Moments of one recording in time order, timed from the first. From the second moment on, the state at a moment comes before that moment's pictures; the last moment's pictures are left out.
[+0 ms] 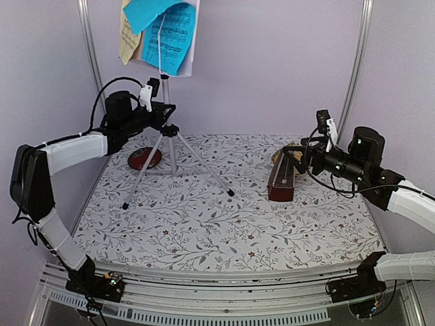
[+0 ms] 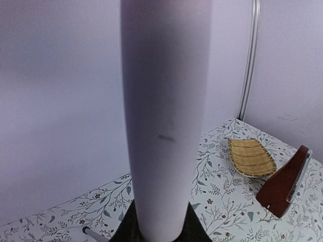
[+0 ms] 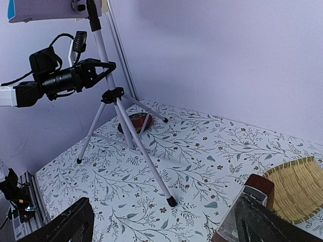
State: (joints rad) left arm -0.31 1.67 1.28 0.34 0.36 0.00; right arm 0.52 1.01 0.77 0.12 -0.27 0.19
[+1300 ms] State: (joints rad) left arm -0.70 1.30 0.96 0.18 -0.11 -0.12; right arm 0.52 0.95 0.72 0.15 -0.08 0.23
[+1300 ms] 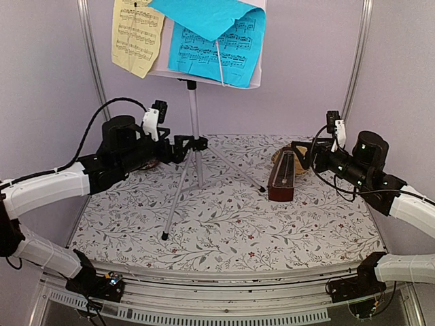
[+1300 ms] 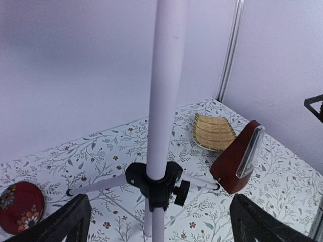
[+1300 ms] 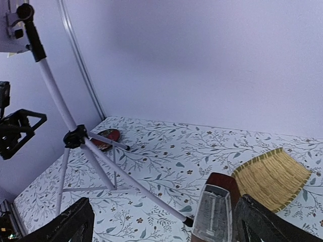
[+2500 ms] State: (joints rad) left arm -0.40 1.68 0.97 0.37 0.90 -0.34; right arm 0.32 1.02 0.78 -0.02 -0.09 0.35
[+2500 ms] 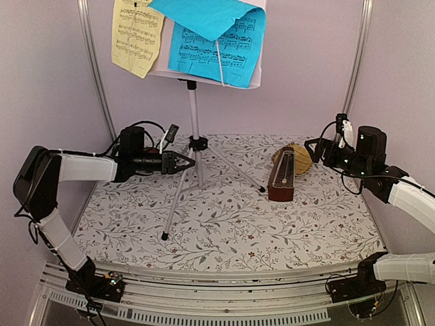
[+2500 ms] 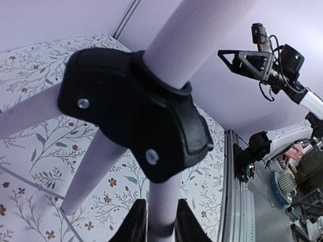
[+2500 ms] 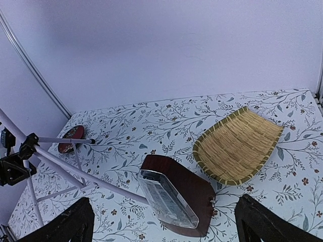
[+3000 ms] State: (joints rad) left arm -0.40 1.58 0.88 0.36 0.78 -0.31; right arm 0.32 1.02 0.78 -0.02 -0.11 0.34
